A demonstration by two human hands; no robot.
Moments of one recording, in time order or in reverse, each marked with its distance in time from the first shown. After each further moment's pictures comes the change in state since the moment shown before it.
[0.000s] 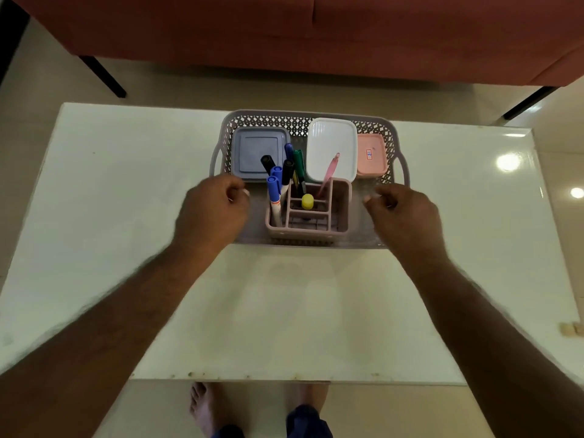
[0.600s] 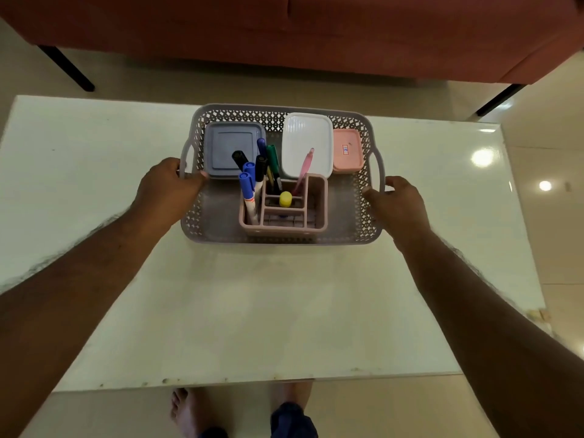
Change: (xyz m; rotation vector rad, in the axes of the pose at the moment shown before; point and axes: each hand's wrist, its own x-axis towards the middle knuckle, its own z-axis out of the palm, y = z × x) left_hand 0.052 -0.027 0.008 -0.085 -0.111 -0.225; right_hand 0.045 0.042 0.001 0.158 -0.077 0.331
